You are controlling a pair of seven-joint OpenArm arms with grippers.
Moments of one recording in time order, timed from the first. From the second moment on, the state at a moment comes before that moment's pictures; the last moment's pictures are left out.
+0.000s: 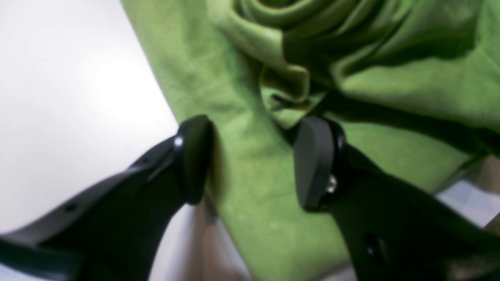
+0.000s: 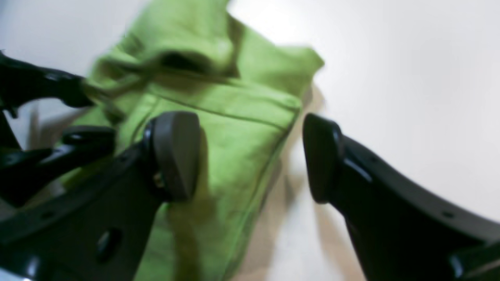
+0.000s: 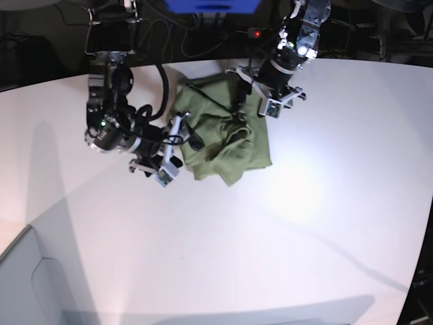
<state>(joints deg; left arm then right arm) 28.1 -12.4 13.0 101.0 -11.1 -4.7 23.3 0.5 -1.4 3.1 93.5 21.0 46.5 -61.7</state>
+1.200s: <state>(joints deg) 38.8 -12.4 2.8 117.3 -11.3 -5.3 26.0 -16.1 0.1 -11.4 115.0 21.1 46.5 -61.6</state>
